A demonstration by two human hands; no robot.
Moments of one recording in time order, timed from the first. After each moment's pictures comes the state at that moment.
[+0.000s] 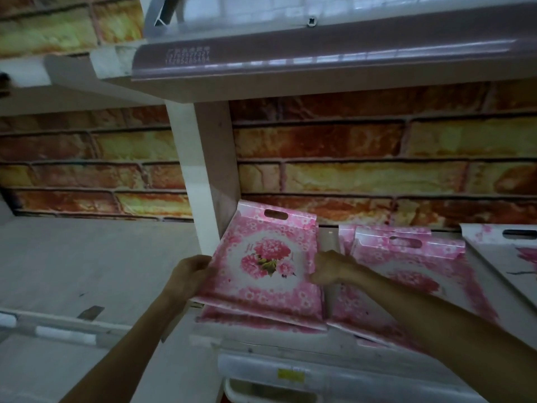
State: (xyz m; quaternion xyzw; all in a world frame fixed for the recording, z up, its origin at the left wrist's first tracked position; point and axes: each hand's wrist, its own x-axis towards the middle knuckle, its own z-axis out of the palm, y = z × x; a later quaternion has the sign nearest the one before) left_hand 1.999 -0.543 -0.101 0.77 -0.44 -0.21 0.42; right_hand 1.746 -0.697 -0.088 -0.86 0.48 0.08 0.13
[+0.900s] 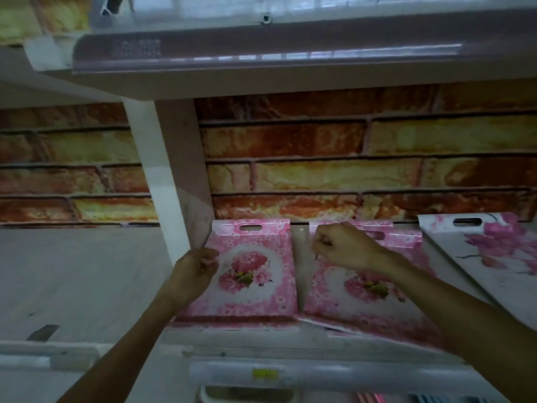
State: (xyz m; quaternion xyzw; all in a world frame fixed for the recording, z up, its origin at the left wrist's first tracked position) left_hand 1.958 -0.581 -0.106 0.75 -0.56 -0.05 0.35; right_hand 1.662 -0.694 -0.051 -0.90 0.40 -0.16 0.08
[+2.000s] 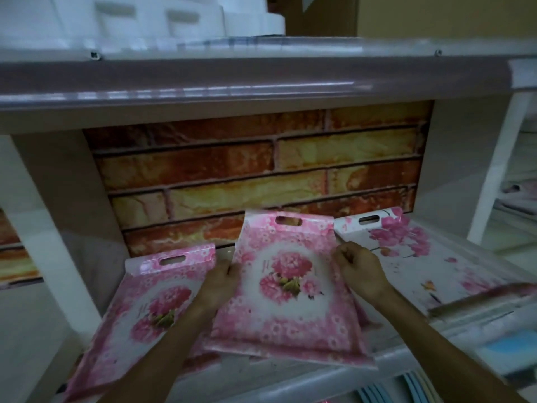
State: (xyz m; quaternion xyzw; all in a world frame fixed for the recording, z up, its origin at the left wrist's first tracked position) left_hand 1.792 -0.687 -0.108 0.64 -0.62 -0.27 0.36; right_hand 1.507 -0.693 -0.104 -0.66 0.59 -0.44 0.16
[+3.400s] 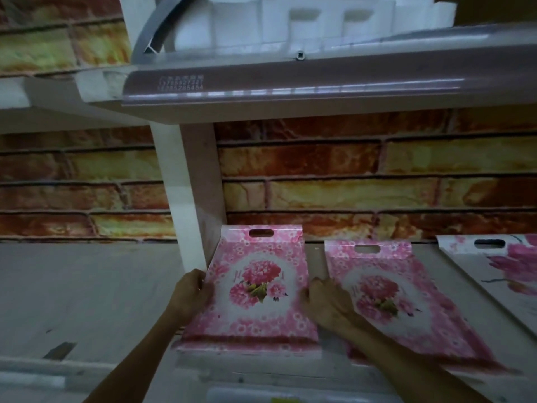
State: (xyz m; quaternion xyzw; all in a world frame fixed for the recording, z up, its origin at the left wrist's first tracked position) left_hand 2.016 -0.598 -0.133 0.79 -0.51 -0.07 0.33; right_hand 1.740 -0.677 -0.138 -0.83 0.52 -0.17 0.12
